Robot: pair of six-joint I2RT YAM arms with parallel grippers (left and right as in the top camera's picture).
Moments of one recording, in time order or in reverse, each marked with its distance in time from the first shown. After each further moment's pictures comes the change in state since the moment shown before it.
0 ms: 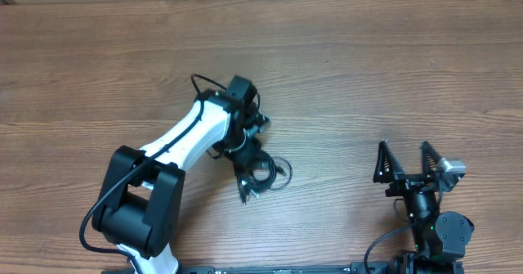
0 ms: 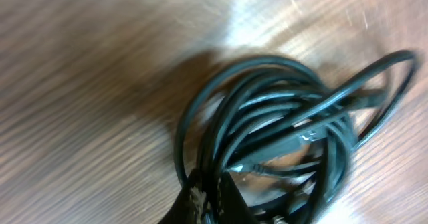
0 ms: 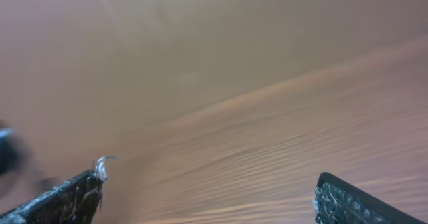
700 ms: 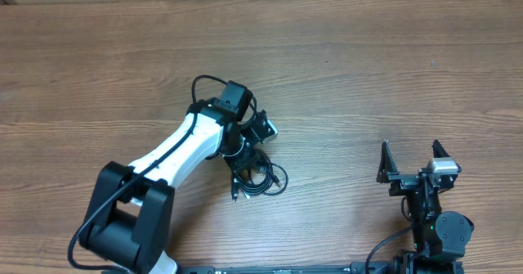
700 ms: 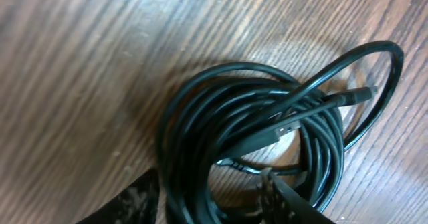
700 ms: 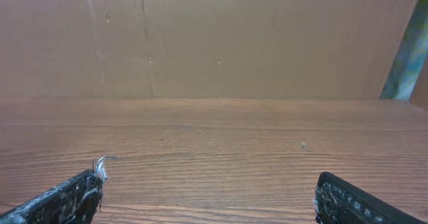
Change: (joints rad) left arm -0.002 -0.089 -0.162 0.155 0.068 0.462; right arm 0.000 0.000 0.000 -0.010 0.135 -0.458
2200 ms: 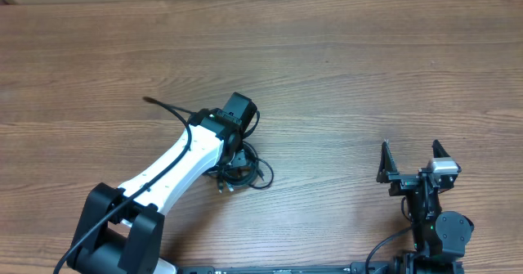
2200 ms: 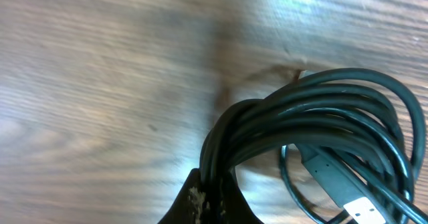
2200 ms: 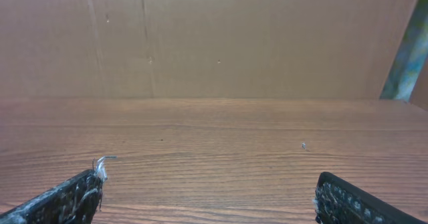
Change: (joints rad) left arm -0.059 -0.117 -0.044 -0.133 -0.351 -1.248; right arm 0.000 0.000 0.000 0.000 0.000 0.000
